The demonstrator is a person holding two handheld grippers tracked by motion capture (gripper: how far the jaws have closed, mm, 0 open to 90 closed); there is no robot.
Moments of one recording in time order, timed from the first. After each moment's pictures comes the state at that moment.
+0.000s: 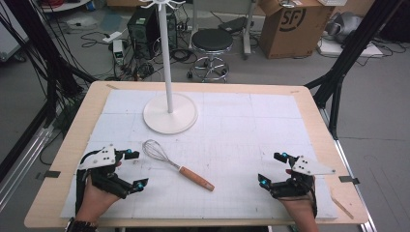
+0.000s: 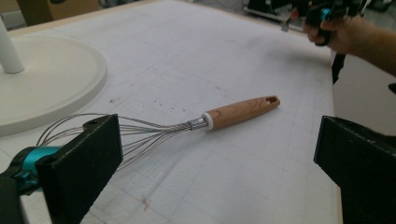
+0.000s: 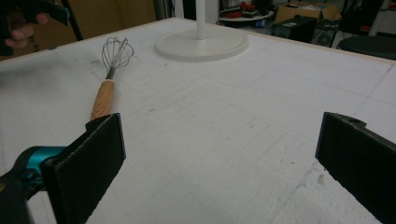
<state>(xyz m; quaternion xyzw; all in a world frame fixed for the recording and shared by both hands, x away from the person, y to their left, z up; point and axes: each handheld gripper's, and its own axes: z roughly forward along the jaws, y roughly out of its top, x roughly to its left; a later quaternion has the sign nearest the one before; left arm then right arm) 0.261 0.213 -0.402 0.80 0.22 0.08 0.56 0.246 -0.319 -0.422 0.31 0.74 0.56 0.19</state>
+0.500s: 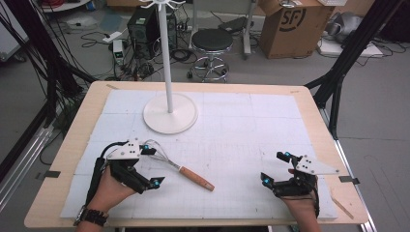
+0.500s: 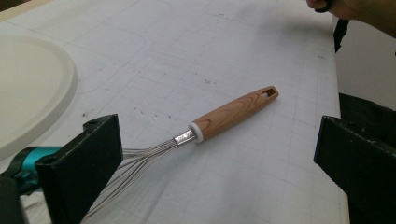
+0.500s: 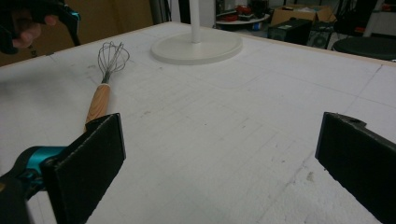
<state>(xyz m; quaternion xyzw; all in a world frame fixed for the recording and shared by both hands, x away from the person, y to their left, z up) 0.277 0.172 -0.391 0.84 0.19 0.07 0.51 0.246 -0.324 -0.422 0.32 0.74 0.56 0.19</state>
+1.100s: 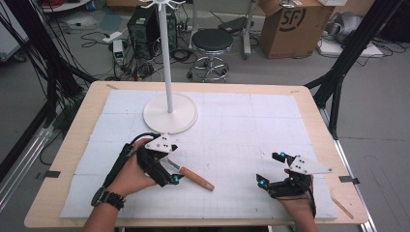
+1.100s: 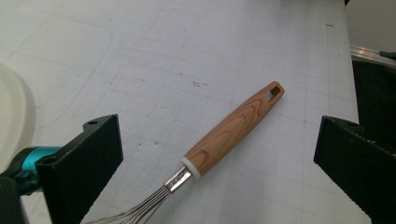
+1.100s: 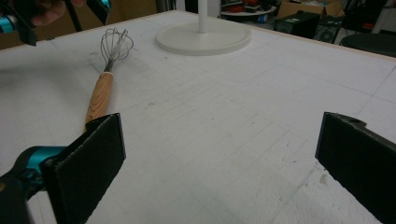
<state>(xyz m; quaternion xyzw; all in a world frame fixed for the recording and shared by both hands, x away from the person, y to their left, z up) 0.306 0.108 -0.382 0.90 0.13 0.04 0.41 0.248 -0.314 -0.424 0.30 0.76 0.55 0.19</state>
